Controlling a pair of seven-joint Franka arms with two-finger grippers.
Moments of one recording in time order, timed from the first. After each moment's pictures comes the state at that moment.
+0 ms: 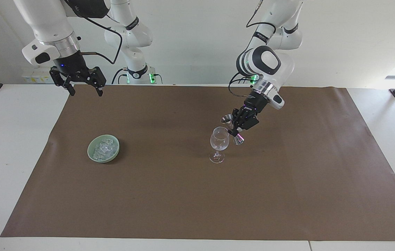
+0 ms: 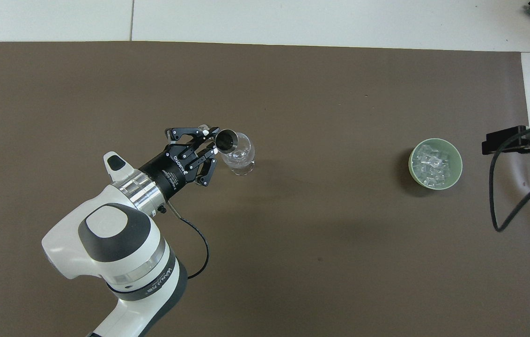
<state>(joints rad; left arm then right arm) -0.10 0.02 -0.46 -2.12 -2.08 2.89 -0.25 0.00 -0.02 -0.01 -1.57 -0.01 1.60 0.02</state>
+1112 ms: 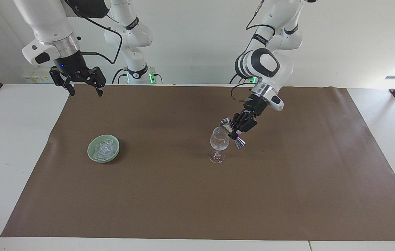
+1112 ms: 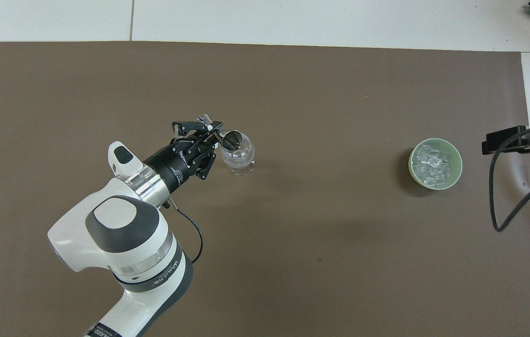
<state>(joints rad) -0.12 0.07 -0.46 -2.07 -2.04 2.95 -0.02 0.00 -0.02 -0.01 -1.57 -0.01 1.60 0.02</state>
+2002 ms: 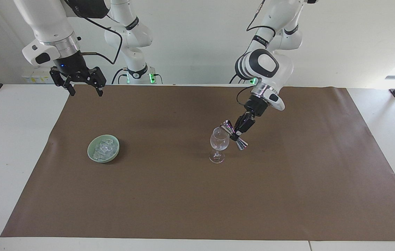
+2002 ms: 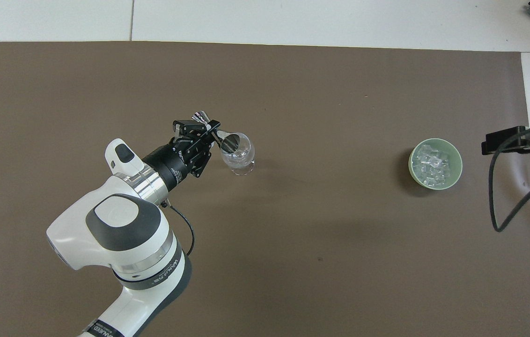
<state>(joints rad) -0.12 0.08 -0.46 -2.06 -2.01 2.97 0.11 0.00 -0.02 -0.01 -1.58 -0.01 1.60 0.02</state>
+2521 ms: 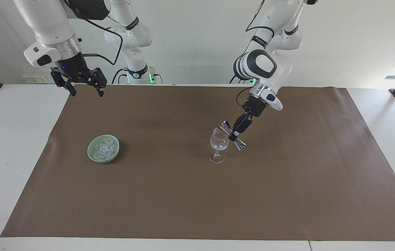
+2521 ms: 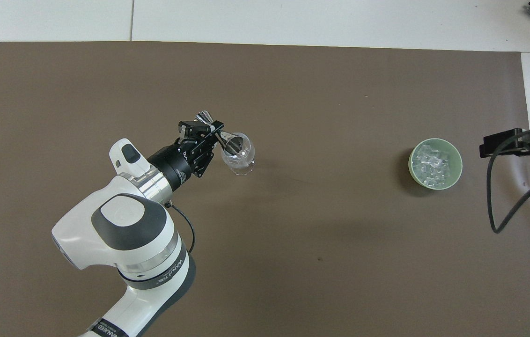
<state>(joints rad) -0.13 0.09 -0.46 -2.06 -2.01 2.99 0.18 0.00 -0.02 -0.01 -1.59 -0.01 1.59 0.02</state>
